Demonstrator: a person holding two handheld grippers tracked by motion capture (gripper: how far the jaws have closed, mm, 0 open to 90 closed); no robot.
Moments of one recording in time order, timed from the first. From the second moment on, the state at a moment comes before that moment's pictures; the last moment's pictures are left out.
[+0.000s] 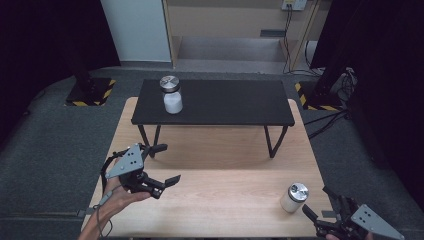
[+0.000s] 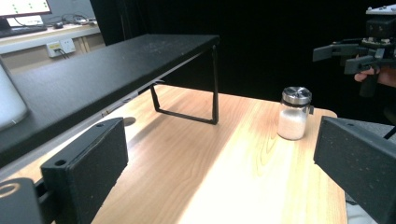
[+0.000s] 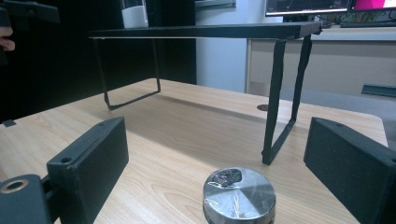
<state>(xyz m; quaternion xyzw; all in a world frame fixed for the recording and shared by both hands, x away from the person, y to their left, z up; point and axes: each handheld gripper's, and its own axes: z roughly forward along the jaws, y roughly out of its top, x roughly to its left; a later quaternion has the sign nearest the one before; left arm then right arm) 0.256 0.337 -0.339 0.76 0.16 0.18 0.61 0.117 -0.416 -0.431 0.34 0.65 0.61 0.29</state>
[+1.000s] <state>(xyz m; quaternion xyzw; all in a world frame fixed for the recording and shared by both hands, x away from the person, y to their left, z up) 0.238 0.326 -0.402 0.74 0.22 0.19 0.61 0.117 -0.415 -0.432 0.34 0.65 0.61 0.29</state>
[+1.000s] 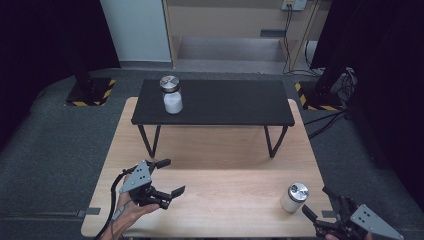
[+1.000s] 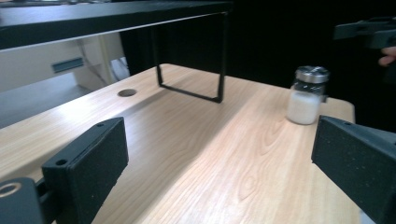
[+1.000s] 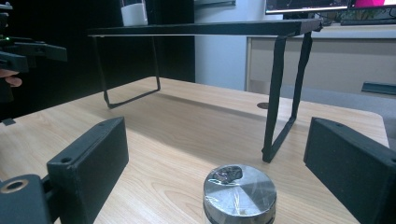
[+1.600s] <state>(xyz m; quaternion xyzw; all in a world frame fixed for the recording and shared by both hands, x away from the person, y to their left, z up) 0.213 0.332 -0.418 0.70 0.28 0.26 0.61 0.119 -0.415 -0.434 0.34 0.65 0.61 0.29</state>
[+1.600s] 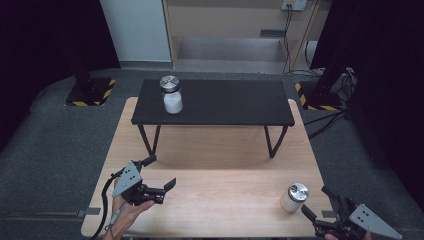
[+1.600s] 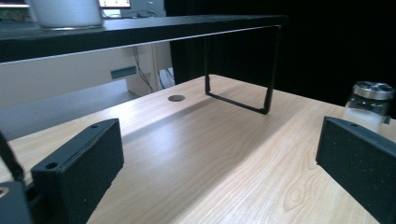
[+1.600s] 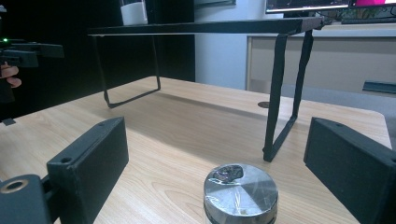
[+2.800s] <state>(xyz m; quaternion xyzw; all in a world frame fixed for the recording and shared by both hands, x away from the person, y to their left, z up) 0.205 0.342 -0.426 0.67 0.30 0.27 0.62 0.121 -0.421 -0.423 0.34 0.66 0.61 0.28</state>
